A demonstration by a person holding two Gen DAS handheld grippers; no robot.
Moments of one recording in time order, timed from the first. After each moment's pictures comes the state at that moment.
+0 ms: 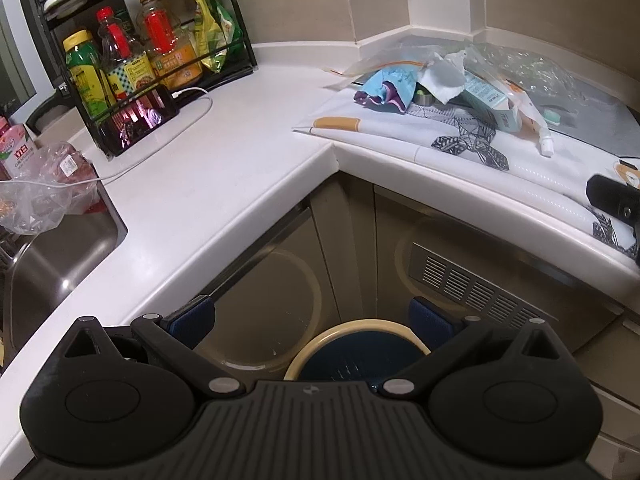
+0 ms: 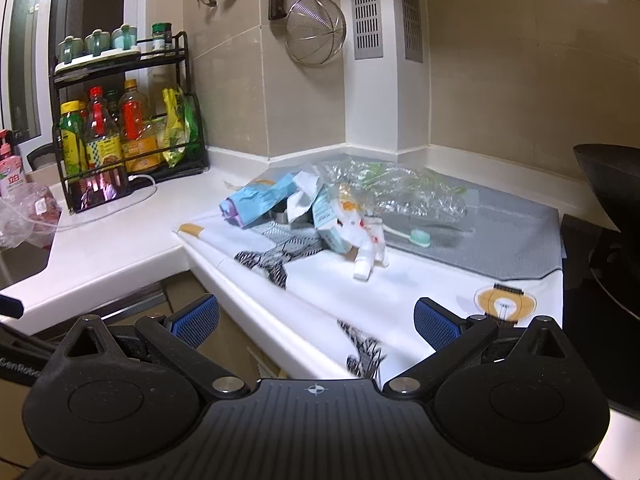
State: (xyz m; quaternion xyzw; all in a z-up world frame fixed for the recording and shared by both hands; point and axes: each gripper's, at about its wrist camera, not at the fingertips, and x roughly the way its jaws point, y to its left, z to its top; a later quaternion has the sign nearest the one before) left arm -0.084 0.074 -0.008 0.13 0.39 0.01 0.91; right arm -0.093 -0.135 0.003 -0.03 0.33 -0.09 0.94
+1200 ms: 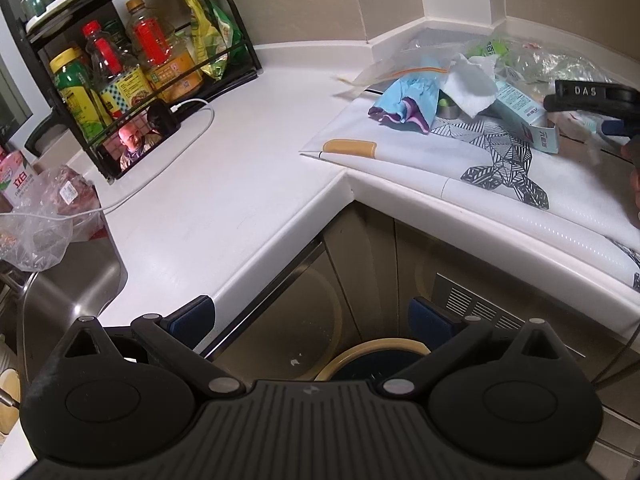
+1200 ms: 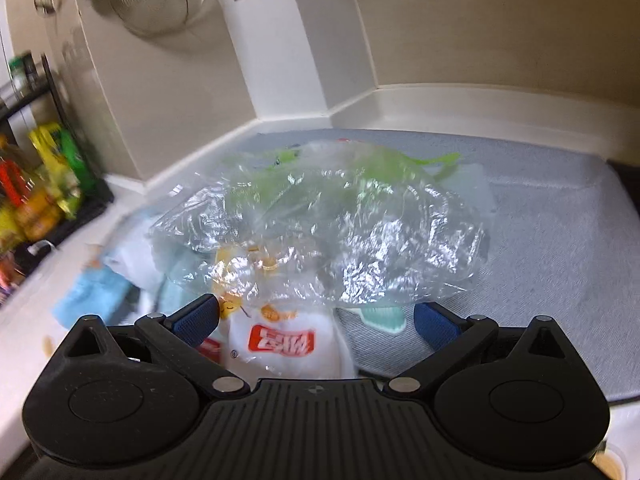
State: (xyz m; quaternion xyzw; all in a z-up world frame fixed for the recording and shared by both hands) left arm -0.020 0.056 -0.003 0.16 0.41 0.04 0.90; right arm 0.091 -0.270 -0.064 0.09 0.38 -0.16 0.91
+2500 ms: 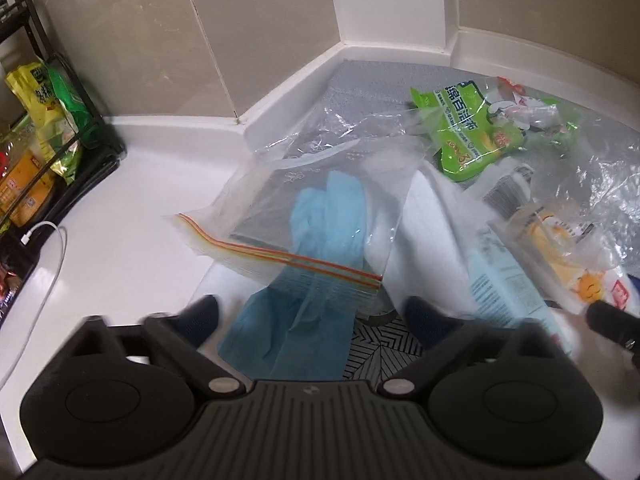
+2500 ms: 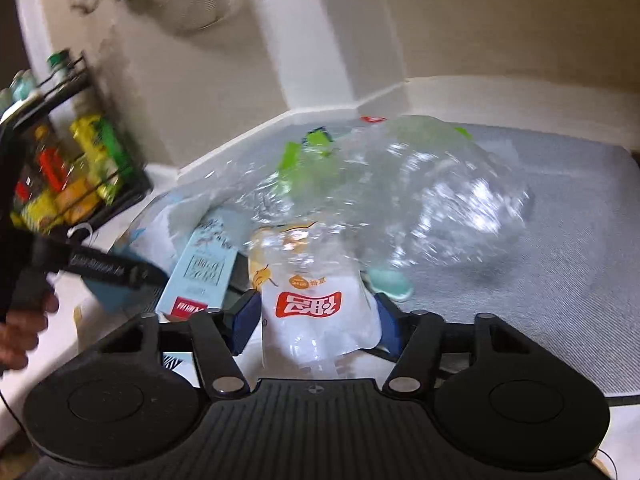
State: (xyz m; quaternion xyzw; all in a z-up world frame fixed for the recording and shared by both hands) left arm 0.208 -0.052 -0.018 0.17 0.41 -0.09 0.89; right arm 0.063 -0.280 -0.060 0.11 0.38 -0.08 0.92
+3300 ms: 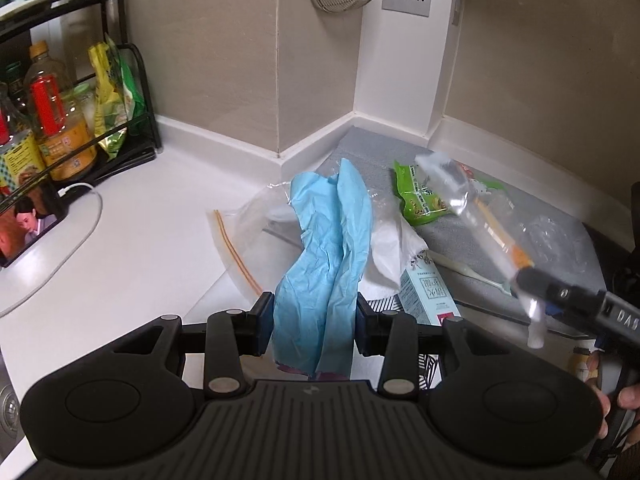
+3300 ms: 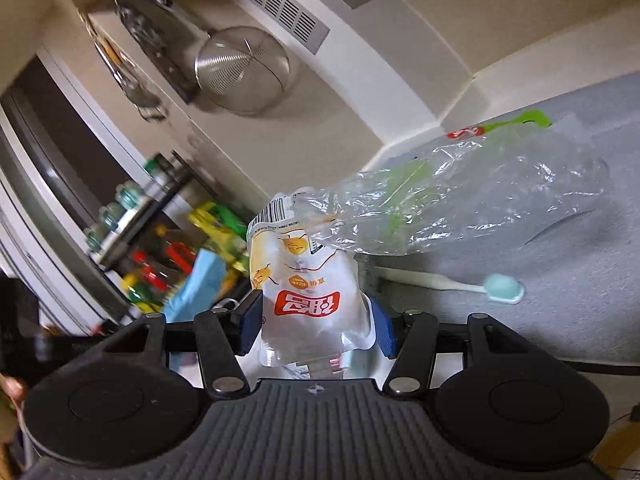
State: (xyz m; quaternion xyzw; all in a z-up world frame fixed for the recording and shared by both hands) left arm 0.099 0.013 0.067 0.05 0.36 -0.11 0.92; right arm 0.049 -0.310 -0.039 0.33 0.28 0.07 0.90
